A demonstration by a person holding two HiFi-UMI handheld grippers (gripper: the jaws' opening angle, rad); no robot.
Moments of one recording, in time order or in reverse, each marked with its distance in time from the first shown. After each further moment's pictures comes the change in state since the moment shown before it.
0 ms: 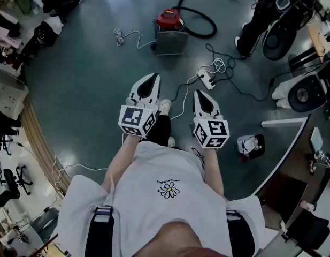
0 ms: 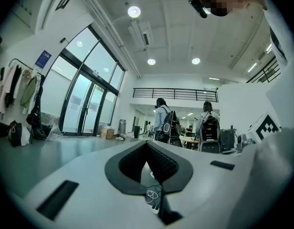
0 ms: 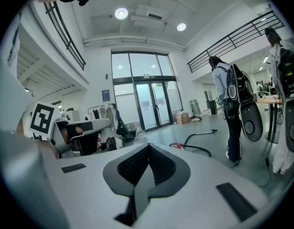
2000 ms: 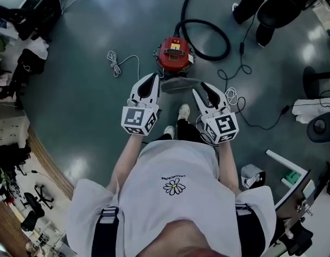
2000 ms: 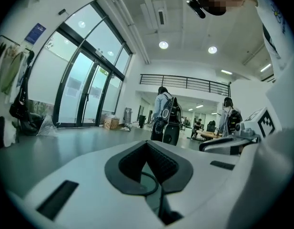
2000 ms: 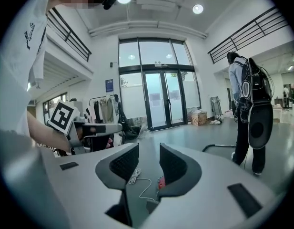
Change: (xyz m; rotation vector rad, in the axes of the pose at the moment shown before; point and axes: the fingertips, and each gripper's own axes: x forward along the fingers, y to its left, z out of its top) left arm 0.471 0.353 0.001 -0.058 0.131 0.019; right arm 0.537 -0.167 0.149 -0.146 0.076 0.187
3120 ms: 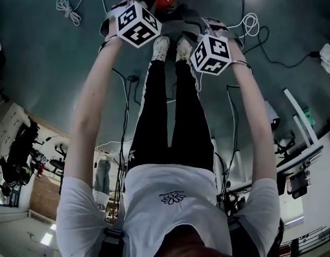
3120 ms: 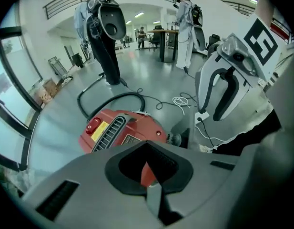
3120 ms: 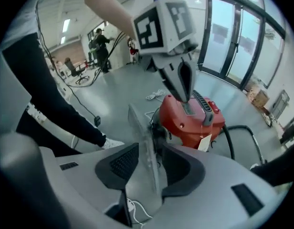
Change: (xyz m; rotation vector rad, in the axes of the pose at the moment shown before) left arm 0.274 0.094 -0.417 0.707 0.948 -0.464; right arm 0.199 -0.124 -0.395 -0.567 0.787 0.452
